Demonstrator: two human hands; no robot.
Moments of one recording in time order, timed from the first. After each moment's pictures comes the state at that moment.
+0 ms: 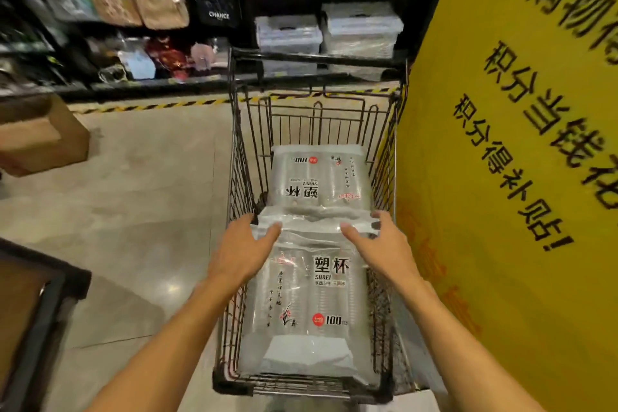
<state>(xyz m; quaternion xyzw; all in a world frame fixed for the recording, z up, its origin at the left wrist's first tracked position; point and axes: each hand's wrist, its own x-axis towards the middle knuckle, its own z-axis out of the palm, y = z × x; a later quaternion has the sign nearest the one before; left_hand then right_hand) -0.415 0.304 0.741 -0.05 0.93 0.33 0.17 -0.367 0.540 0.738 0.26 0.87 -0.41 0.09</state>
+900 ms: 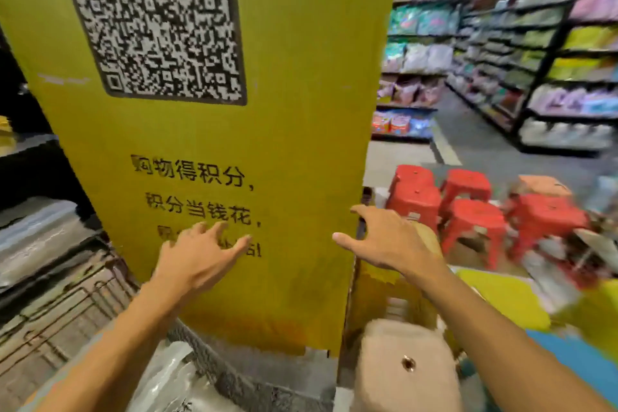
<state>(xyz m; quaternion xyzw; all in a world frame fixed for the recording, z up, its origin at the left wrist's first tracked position) -0.326 0.499 0.995 0.59 0.80 0.06 0.05 -0.033 0.576 1.005 0.58 0.80 -0.07 -0.10</state>
